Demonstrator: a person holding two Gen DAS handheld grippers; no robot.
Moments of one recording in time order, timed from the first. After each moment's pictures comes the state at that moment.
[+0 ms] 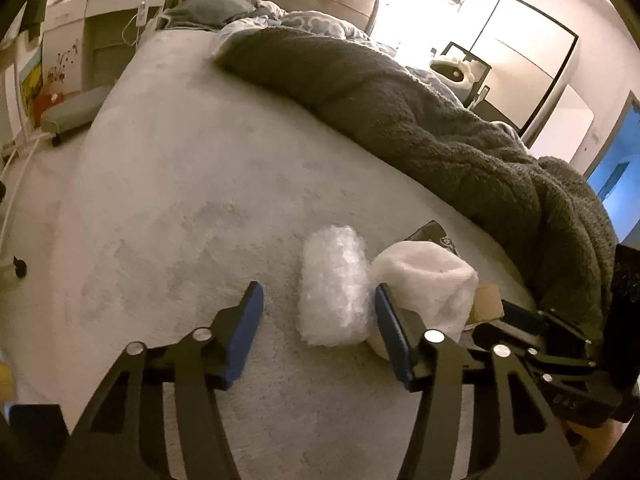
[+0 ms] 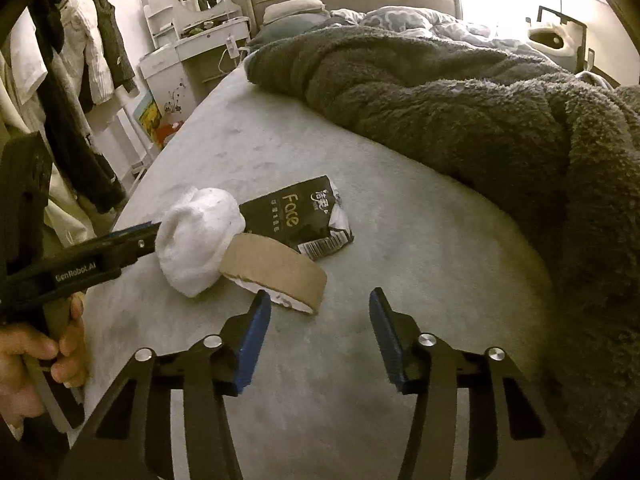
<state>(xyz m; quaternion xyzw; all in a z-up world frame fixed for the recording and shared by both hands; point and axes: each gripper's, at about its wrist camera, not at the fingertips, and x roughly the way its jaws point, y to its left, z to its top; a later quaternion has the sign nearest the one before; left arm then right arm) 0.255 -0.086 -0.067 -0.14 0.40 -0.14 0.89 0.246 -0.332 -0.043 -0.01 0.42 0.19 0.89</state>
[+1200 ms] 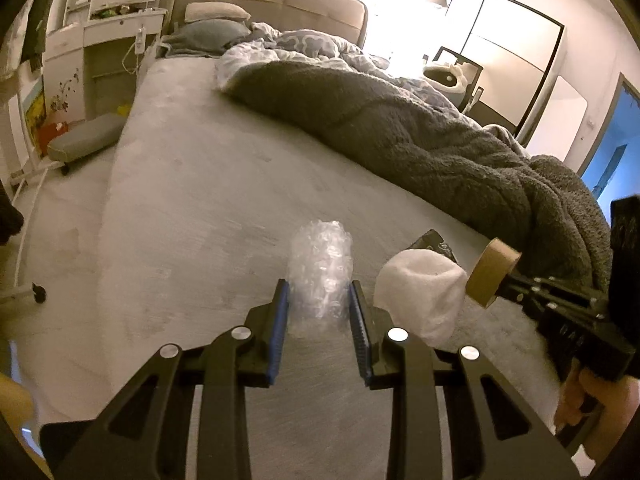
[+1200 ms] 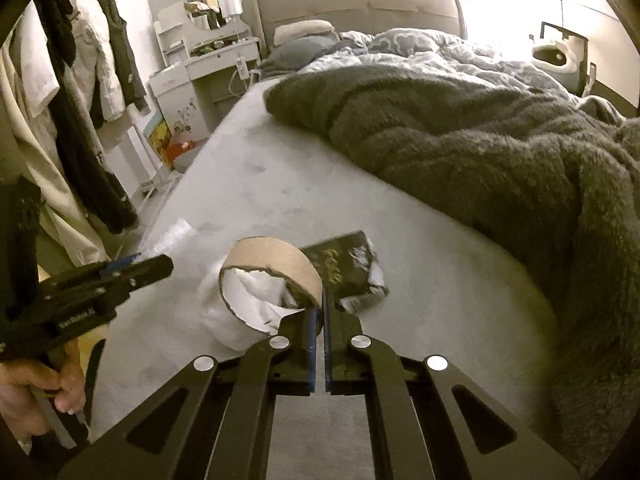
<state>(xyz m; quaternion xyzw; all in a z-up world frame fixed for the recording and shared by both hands) 0.232 -0.061 -0.039 -0.10 0.37 -0.13 0.91 0.248 -0.307 -0.008 0.00 0.38 0.20 0.90</state>
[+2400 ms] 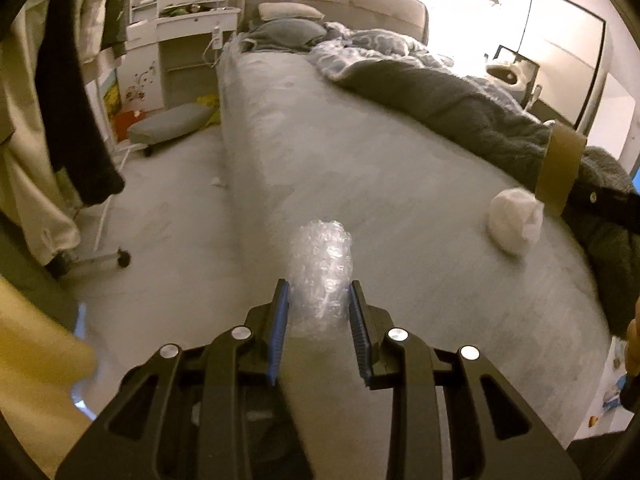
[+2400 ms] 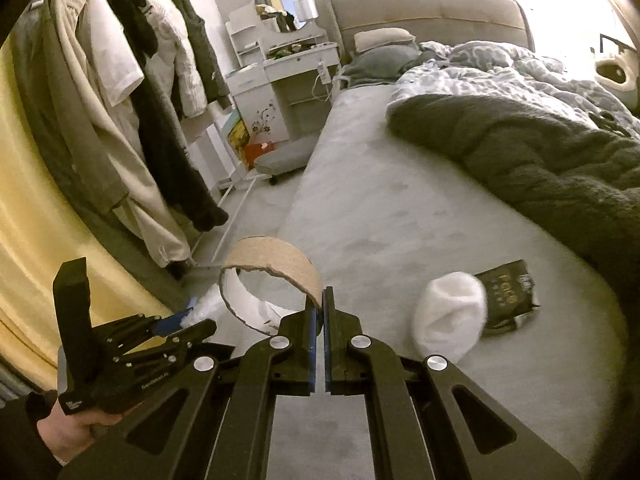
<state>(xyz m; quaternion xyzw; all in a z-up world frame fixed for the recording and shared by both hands) 0.140 0.035 -0.050 -0.07 0.40 0.00 0.92 0.204 -0.207 0.029 0.01 0.37 0.32 0.87</state>
